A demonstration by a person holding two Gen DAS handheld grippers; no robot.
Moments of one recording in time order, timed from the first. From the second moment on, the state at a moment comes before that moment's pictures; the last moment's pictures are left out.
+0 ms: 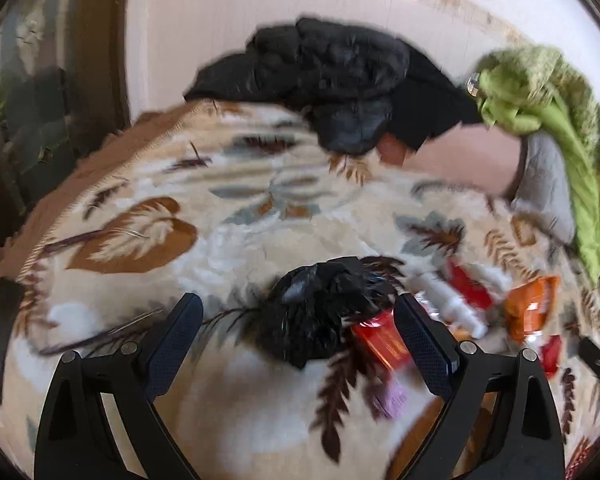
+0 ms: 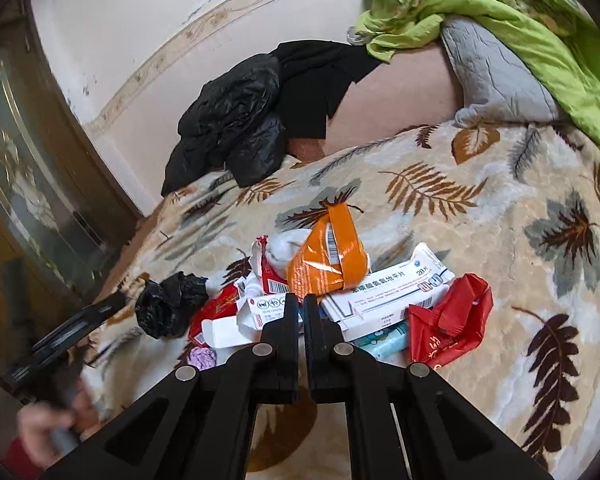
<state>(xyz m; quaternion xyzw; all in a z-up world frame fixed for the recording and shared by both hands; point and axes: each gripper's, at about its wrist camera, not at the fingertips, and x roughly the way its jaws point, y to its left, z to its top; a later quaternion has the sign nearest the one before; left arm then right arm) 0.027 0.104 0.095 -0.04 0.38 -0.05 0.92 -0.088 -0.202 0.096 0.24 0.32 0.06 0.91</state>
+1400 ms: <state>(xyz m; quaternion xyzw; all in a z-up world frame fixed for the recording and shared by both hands) -0.072 0.050 0.110 0.00 0.30 -0.11 0.95 -0.093 -0.217 0.105 0.26 0.27 0.04 0.93</state>
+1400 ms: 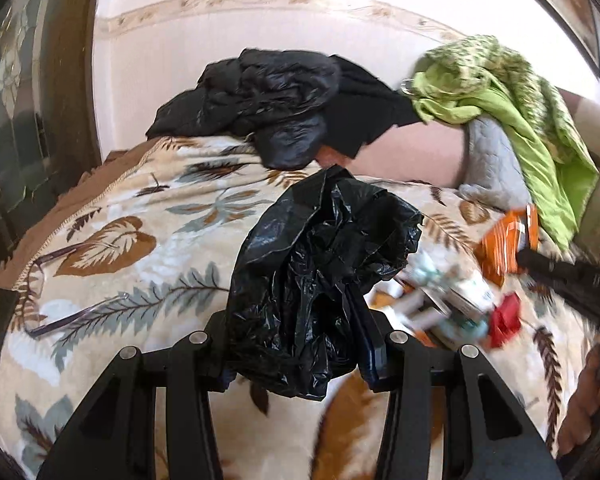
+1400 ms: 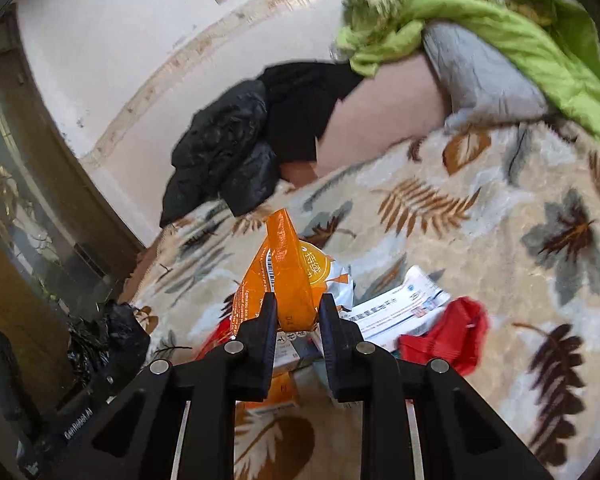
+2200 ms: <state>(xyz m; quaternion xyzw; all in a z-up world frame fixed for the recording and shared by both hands) -0.170 0.011 0.101 0.06 0.28 -0.14 0.95 -0.227 -0.213 0.110 0.22 0.27 0.05 0.94</state>
